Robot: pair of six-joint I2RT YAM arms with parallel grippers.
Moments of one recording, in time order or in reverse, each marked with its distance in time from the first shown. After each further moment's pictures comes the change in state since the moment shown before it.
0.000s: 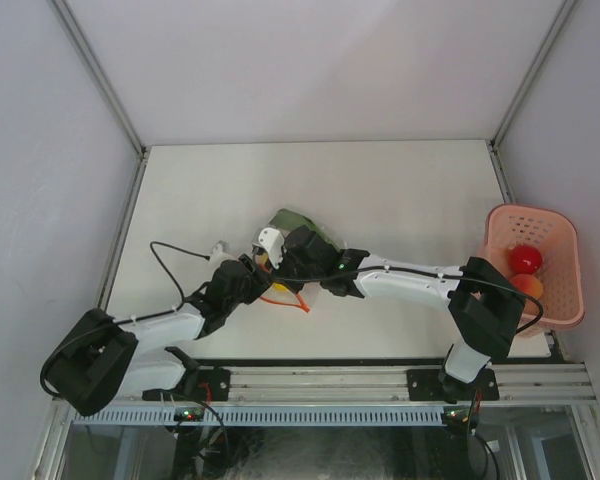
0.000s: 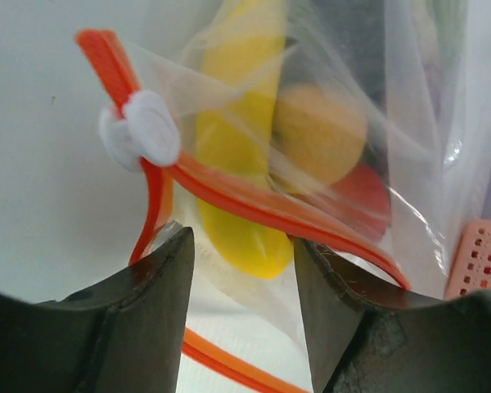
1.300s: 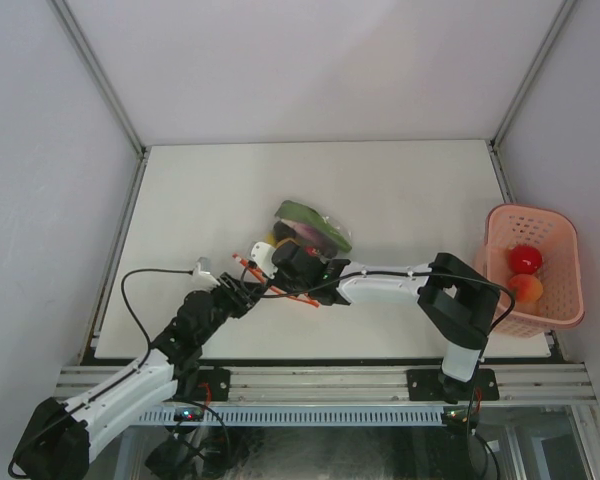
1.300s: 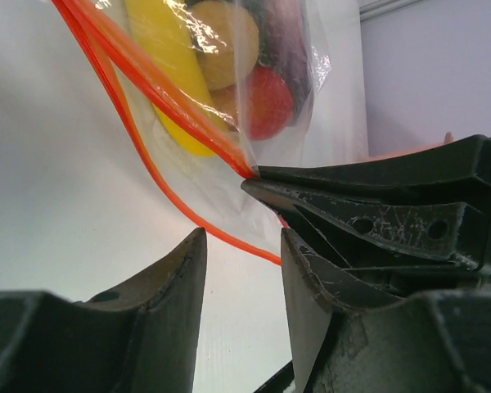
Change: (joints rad) left arm 0.025 -0.578 -0.242 -0.035 0.139 0.038; right arm 0.053 0.131 -0.002 0.037 0.268 -0.124
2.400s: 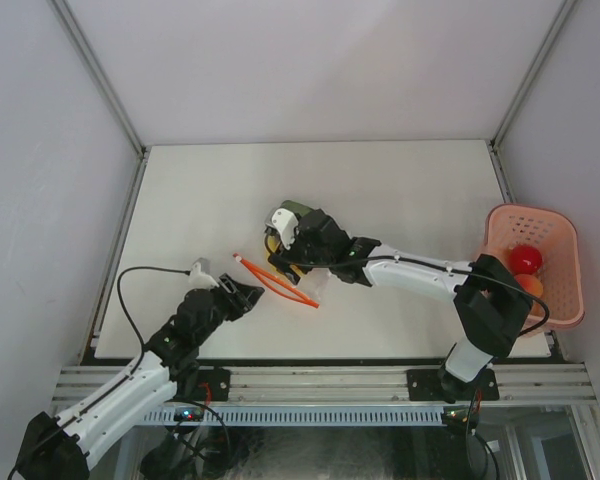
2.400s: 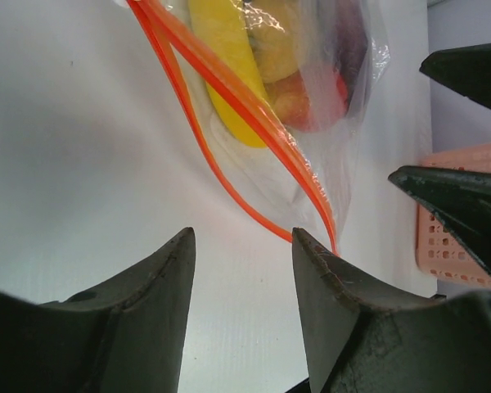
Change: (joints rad) left arm 0.000 -0.095 0.053 -0.271 -0.054 0.097; right arm -0.156 -0.151 -0.001 0.001 -0.219 0.048
